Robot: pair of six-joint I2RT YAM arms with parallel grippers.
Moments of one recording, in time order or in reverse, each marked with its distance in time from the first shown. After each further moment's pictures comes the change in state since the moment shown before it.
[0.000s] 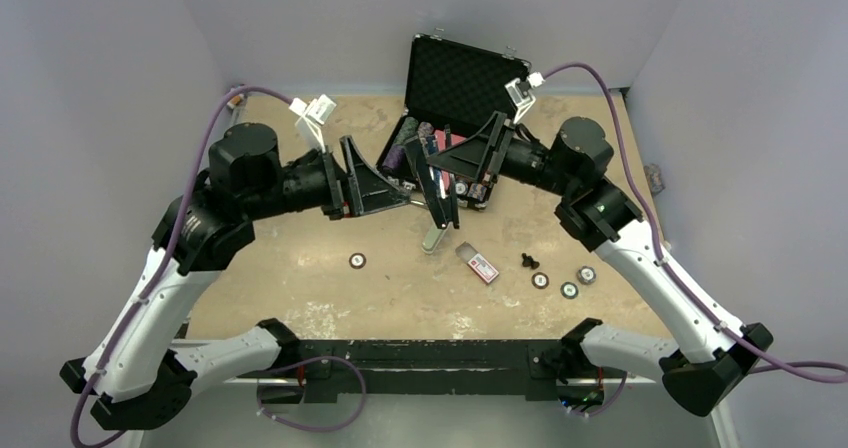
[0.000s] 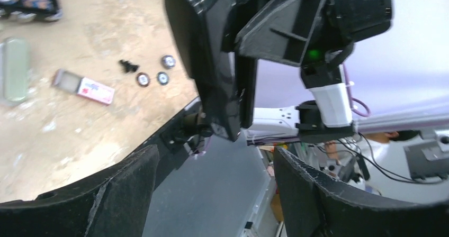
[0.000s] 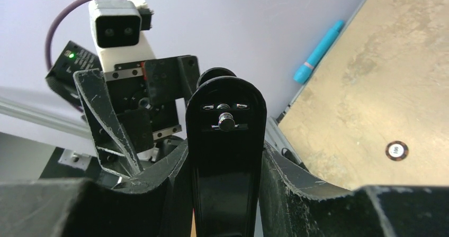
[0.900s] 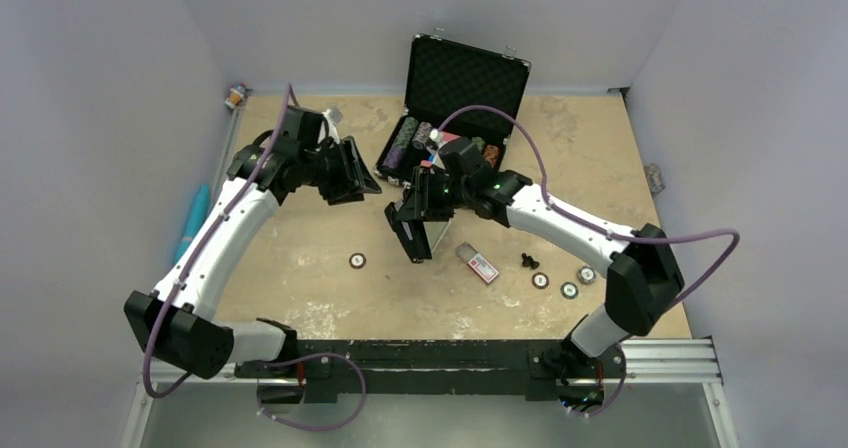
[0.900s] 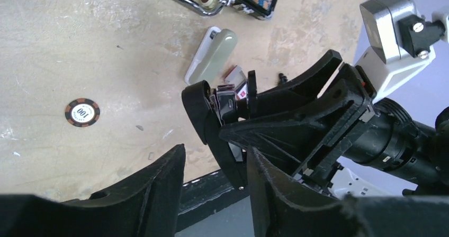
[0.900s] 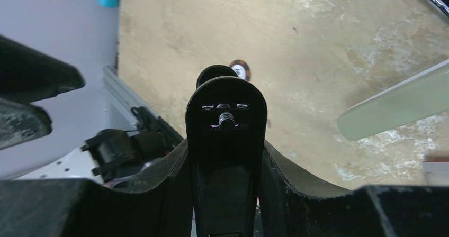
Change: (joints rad) left arm 0.312 0.257 -0.145 -0.192 -0.146 0.194; right arm 0.156 0.431 -0.002 -0.312 0.276 -0.285
